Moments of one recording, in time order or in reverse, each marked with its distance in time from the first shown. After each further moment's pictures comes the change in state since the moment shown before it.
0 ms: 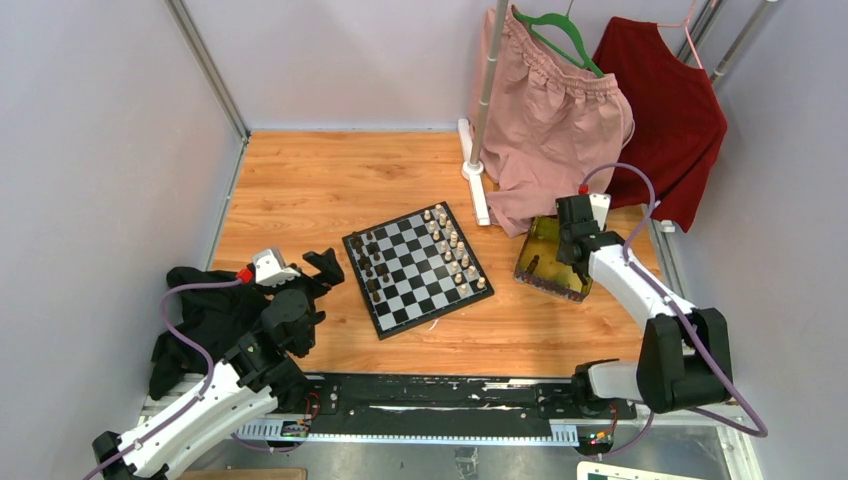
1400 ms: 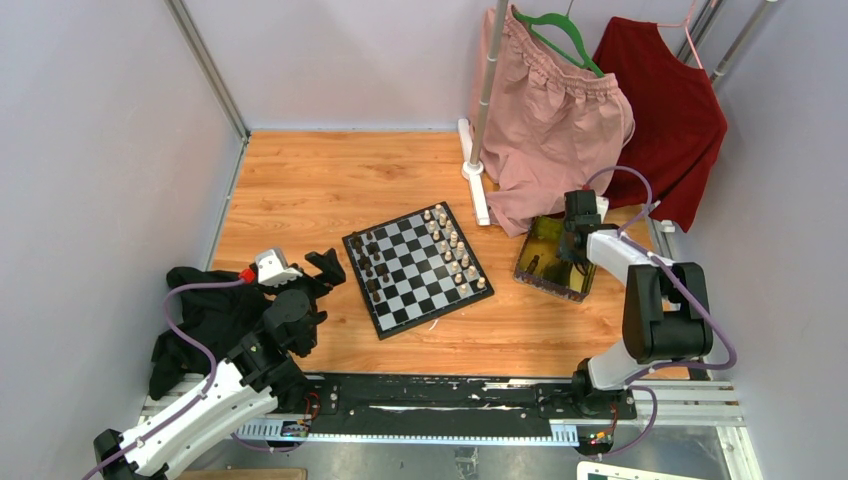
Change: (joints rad) left arm 0.000 0.013 -0.020 0.043 0.002 0.013; right arm -0.132 0.245 0.015 0.164 -0.214 -0.005
